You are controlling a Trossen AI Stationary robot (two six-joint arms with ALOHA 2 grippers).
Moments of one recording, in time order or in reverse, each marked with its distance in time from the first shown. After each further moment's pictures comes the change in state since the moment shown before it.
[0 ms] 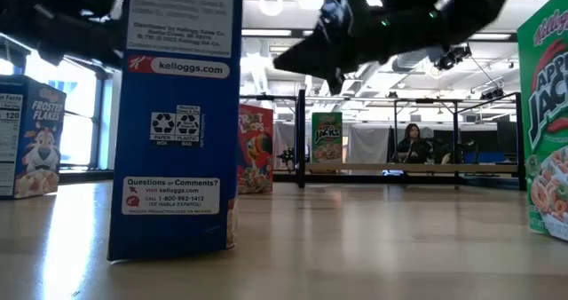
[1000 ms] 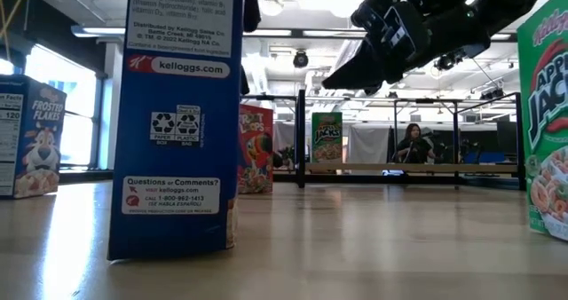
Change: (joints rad) left arm -0.072 0.534 0.877 -1.155 -0.082 -0.270; right arm -0.030 -0.229 -0.133 -0.269 -0.034 -0.184
